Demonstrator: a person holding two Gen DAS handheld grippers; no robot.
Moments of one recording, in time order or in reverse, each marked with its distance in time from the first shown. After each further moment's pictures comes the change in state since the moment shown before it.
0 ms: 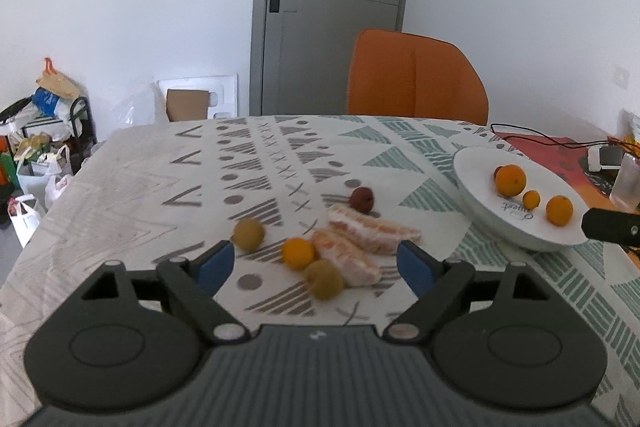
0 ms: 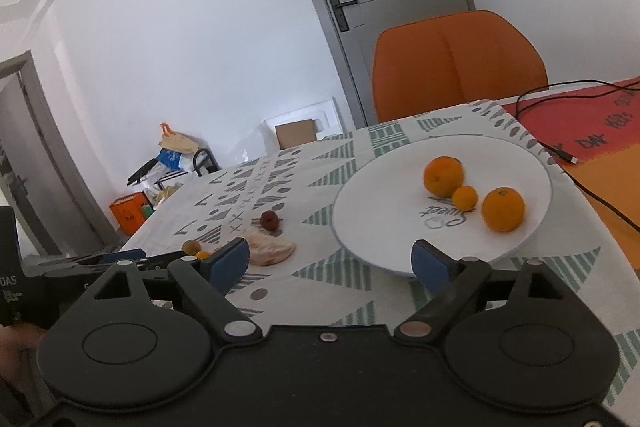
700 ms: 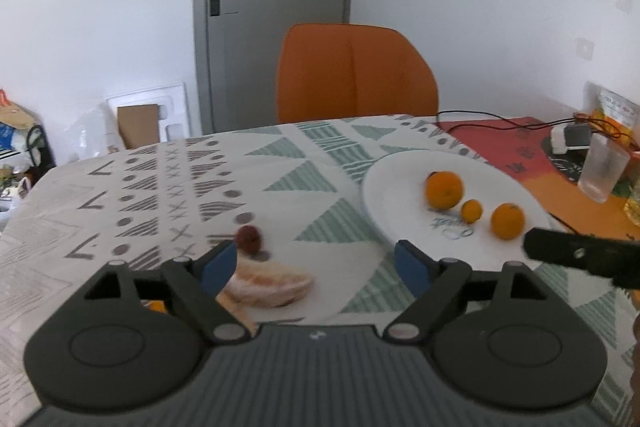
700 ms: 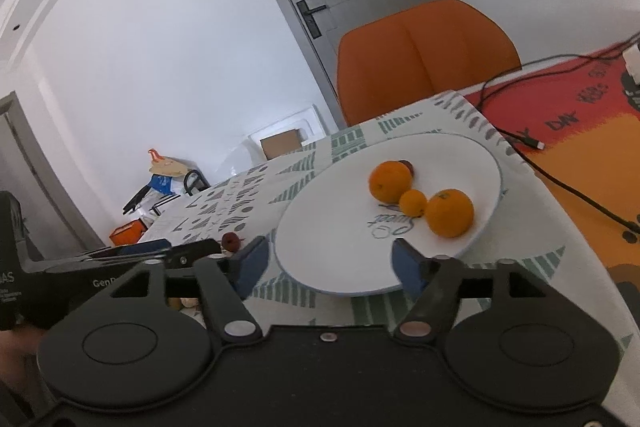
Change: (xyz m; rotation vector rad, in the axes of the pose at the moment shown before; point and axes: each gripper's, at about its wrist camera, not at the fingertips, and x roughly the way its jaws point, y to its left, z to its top) left arm 0.035 -0.086 0.031 0.110 0.020 -0.080; right arm 0.001 -0.059 0.006 0.111 -0.030 -0.012
